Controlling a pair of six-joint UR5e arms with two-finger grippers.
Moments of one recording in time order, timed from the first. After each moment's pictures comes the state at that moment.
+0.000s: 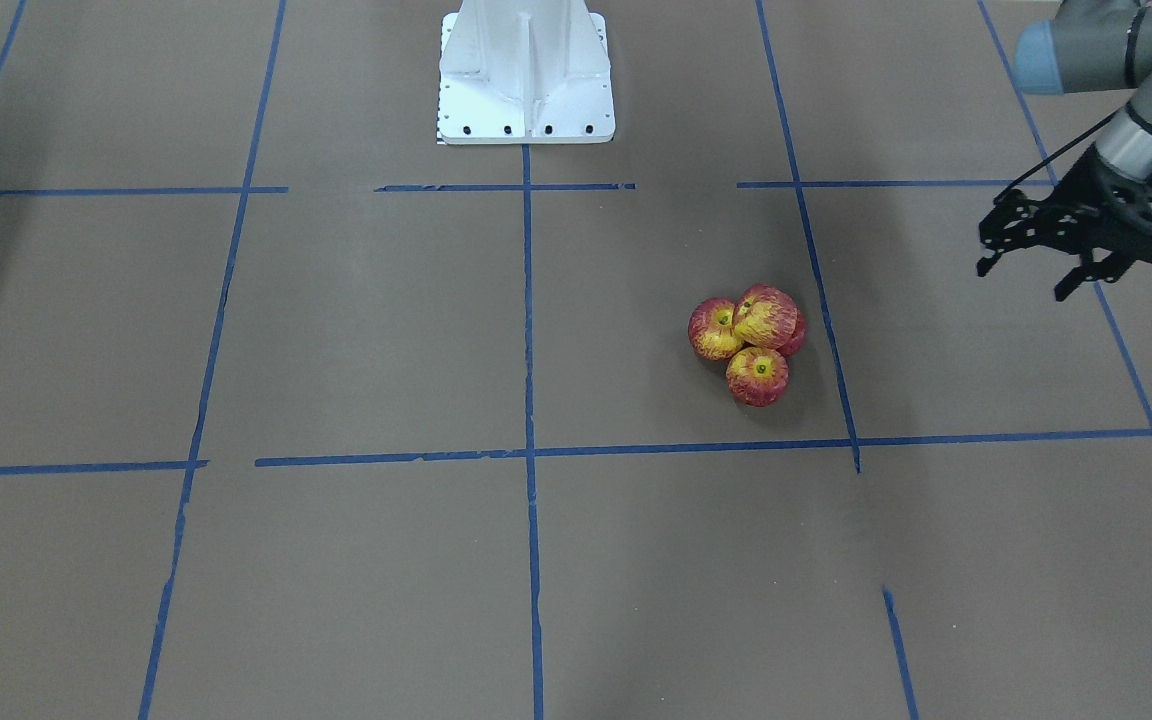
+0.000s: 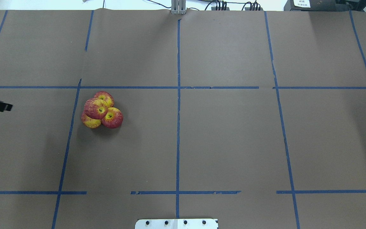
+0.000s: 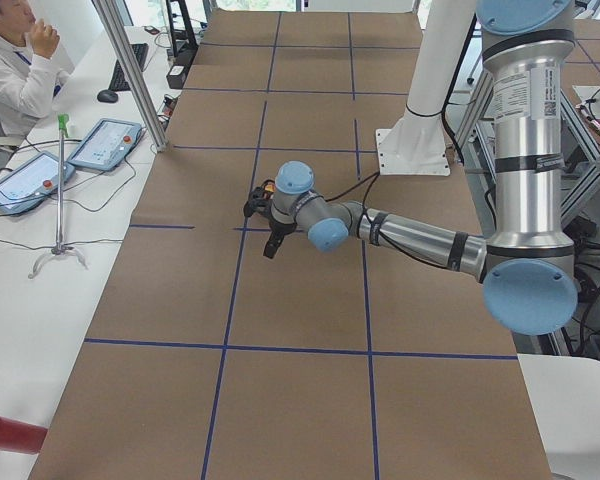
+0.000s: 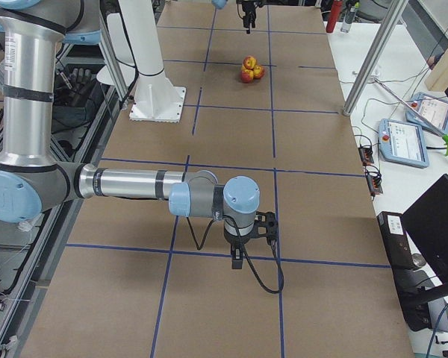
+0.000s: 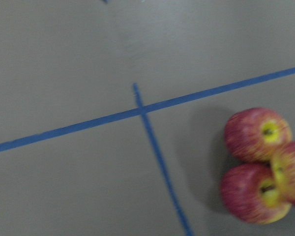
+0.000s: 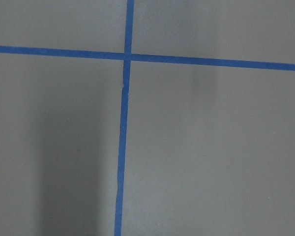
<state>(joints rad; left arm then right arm) -1.11 -1.42 -1.85 -2.13 -2.18 -0.39 1.59 -1.71 1.71 -1.58 2.29 -0.06</state>
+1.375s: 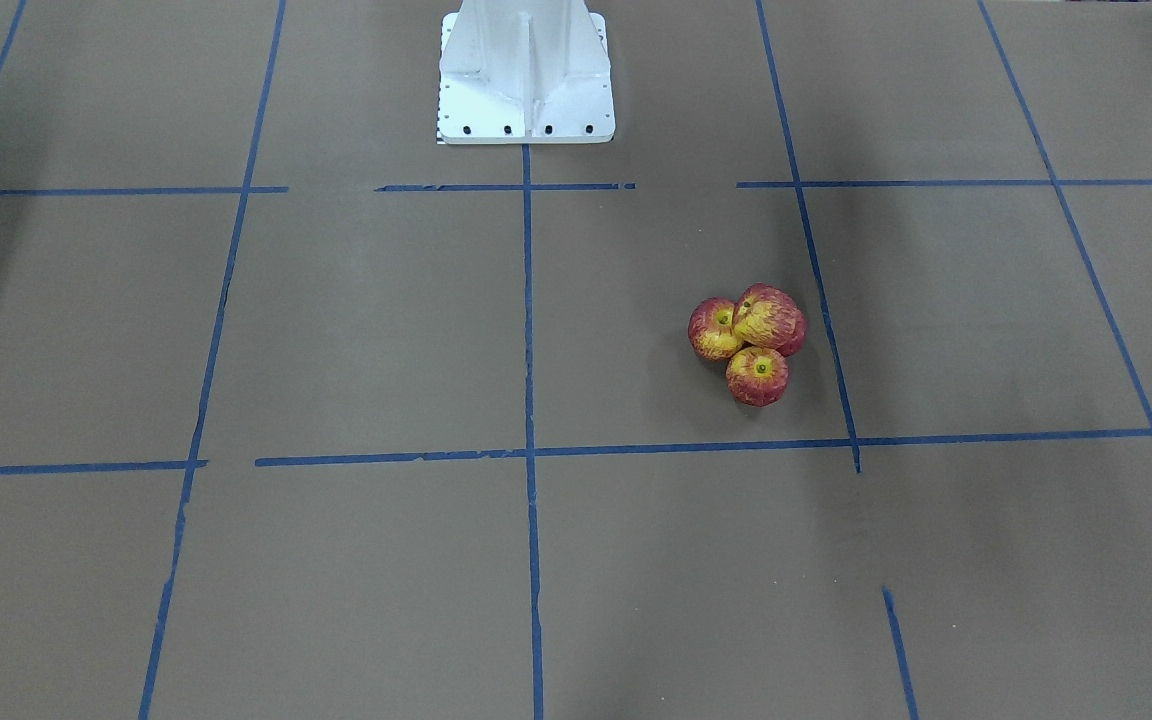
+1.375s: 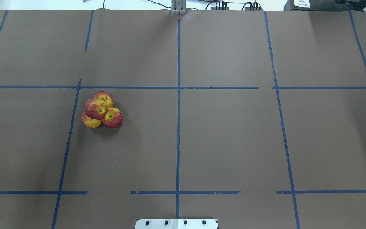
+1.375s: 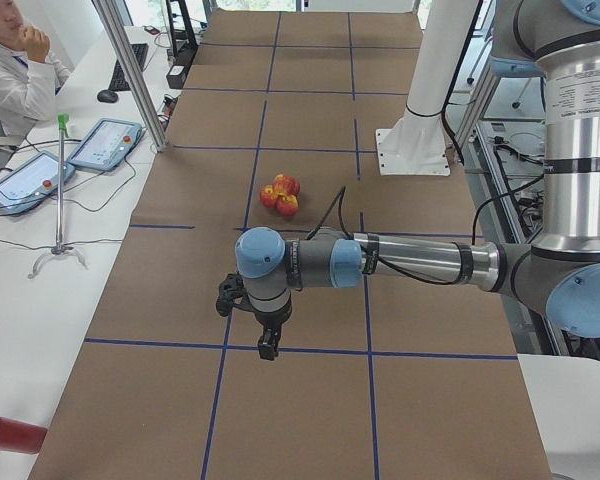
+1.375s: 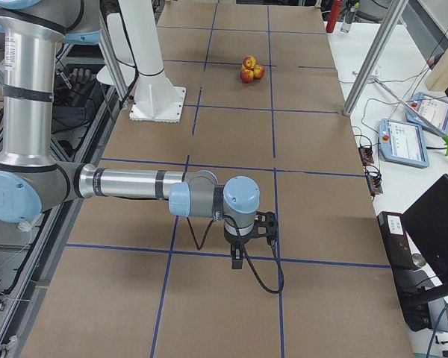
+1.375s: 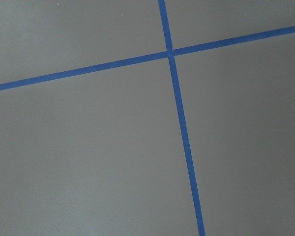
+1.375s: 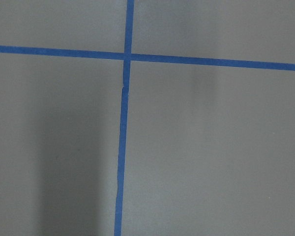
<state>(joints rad) -1.58 -1.48 -1.74 -1.44 -2.31 0.21 1.59 -1.71 1.71 -1.58 2.29 -0.06</state>
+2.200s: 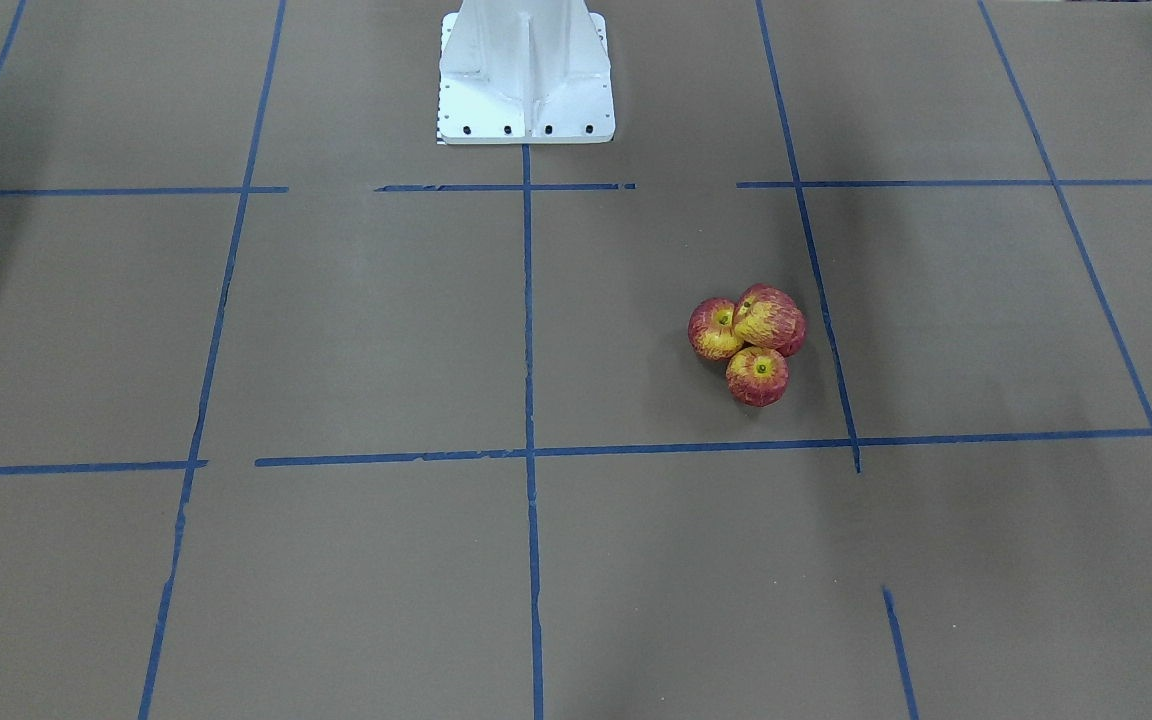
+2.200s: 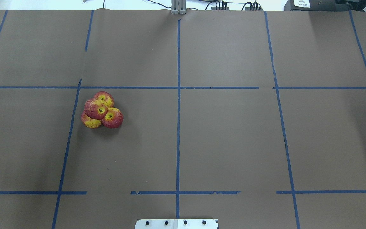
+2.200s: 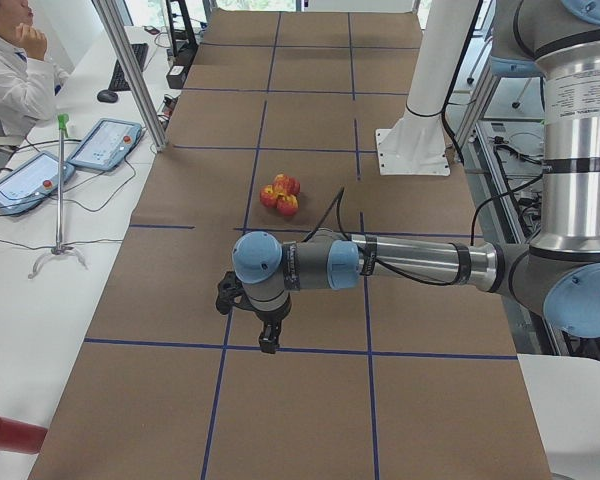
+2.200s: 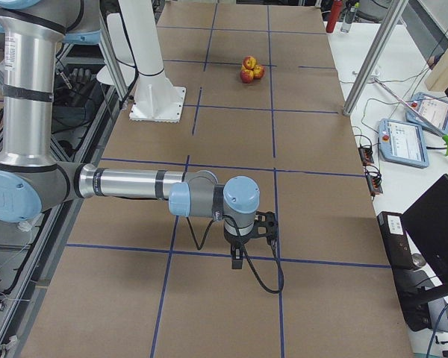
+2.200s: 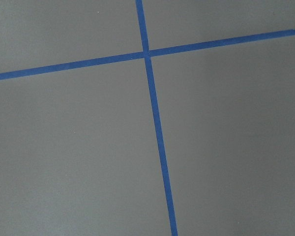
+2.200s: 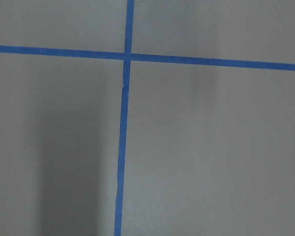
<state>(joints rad) -1.58 -1.49 -1.73 -1.43 -2.39 0.21 1.59 -1.71 1.71 -1.58 2.29 -0.06</state>
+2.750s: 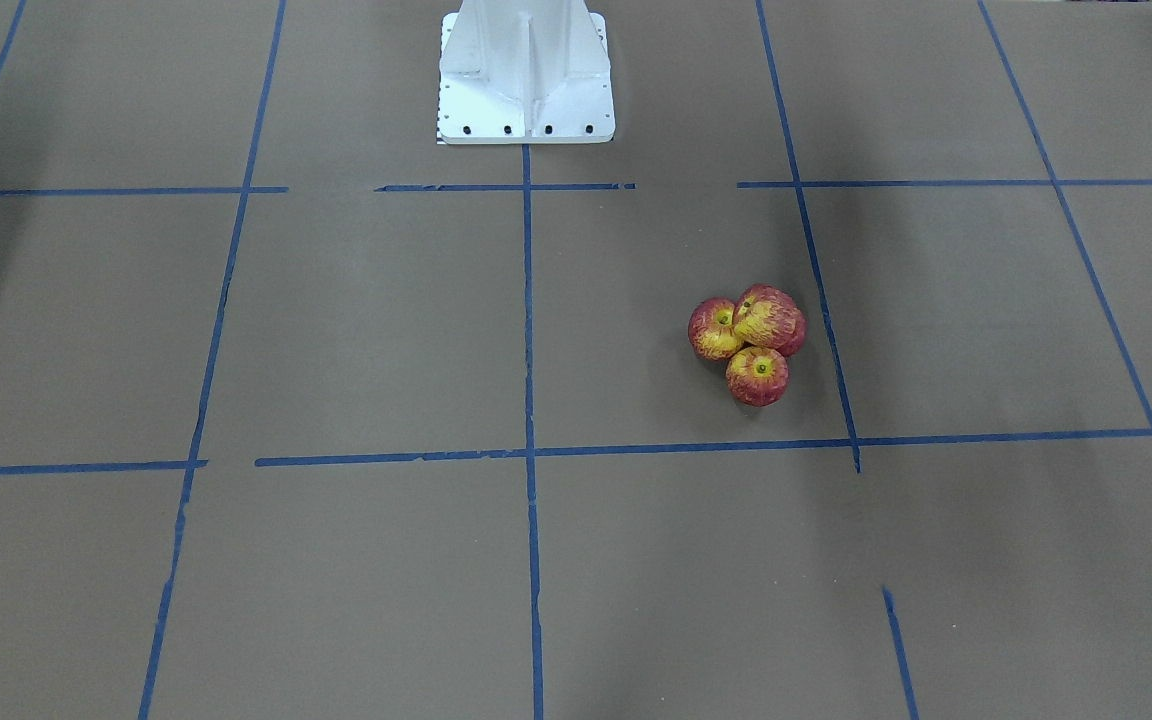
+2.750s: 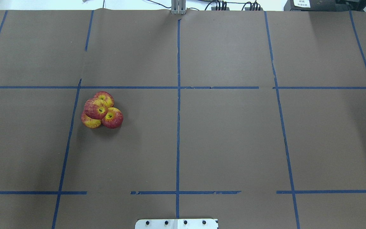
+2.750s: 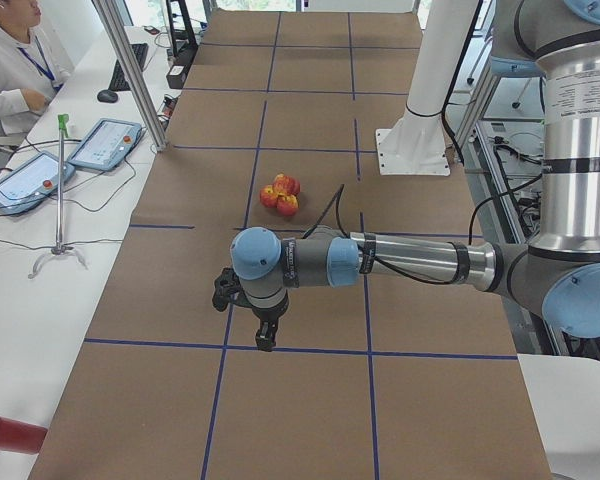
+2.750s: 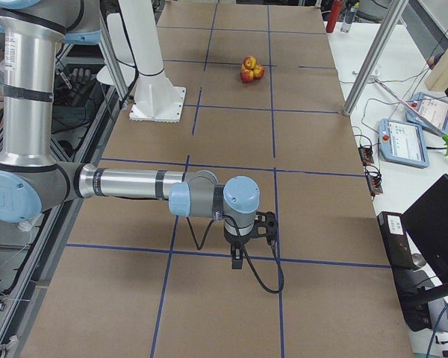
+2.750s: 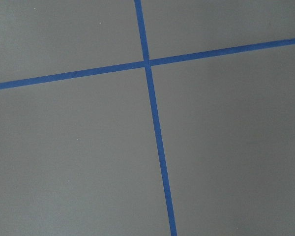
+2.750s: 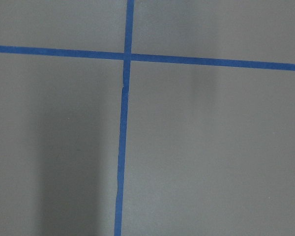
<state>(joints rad) -1.59 -1.50 -1.73 -1.43 -2.39 0.21 1.59 -1.71 1.71 -1.58 2.29 -0.06</state>
